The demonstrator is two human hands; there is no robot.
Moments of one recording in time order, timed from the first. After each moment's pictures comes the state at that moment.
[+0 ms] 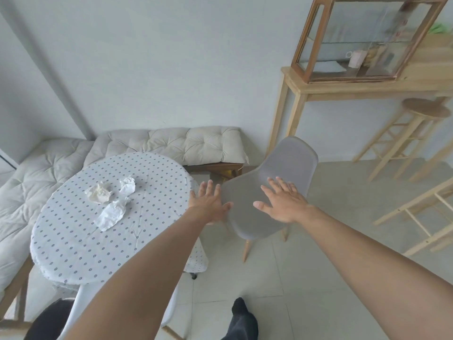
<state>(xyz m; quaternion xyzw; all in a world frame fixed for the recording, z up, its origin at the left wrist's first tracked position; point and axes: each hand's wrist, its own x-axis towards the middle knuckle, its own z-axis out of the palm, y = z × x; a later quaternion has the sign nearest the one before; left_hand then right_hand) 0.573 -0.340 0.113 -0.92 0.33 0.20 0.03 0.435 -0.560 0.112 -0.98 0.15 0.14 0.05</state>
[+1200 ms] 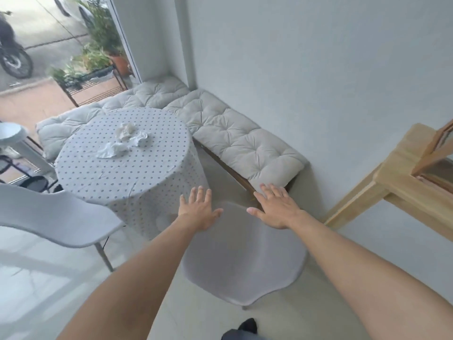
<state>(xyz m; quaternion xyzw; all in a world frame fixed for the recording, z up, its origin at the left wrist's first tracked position) 0.671 -0.716 0.049 -0.97 -0.11 0.23 -0.06 0.764 -0.971 0.063 -0.93 -0.31 0.19 -0.03</state>
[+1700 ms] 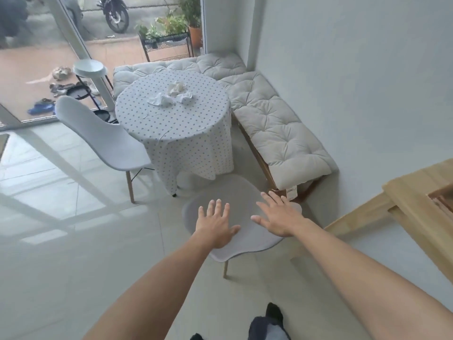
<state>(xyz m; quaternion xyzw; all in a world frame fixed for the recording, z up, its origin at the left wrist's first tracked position) 0.539 -0.907 0.008 -0.94 -0.24 0.23 -0.11 0.716 -1.066 0.029 -0.84 -0.49 0.22 -0.09</state>
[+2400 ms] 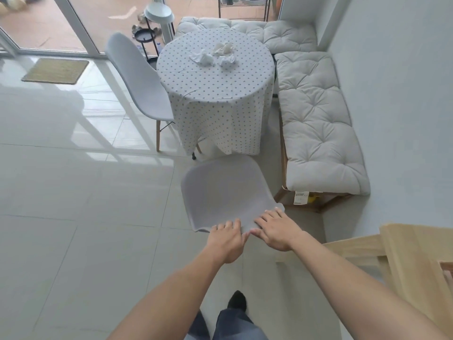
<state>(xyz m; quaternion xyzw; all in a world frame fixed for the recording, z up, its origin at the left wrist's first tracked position) 0.627 -1.092 -0.049 -0.87 -0.40 0.20 -0.20 0.827 -1.149 -0.045 -0.66 -0.70 0.23 -0.17</state>
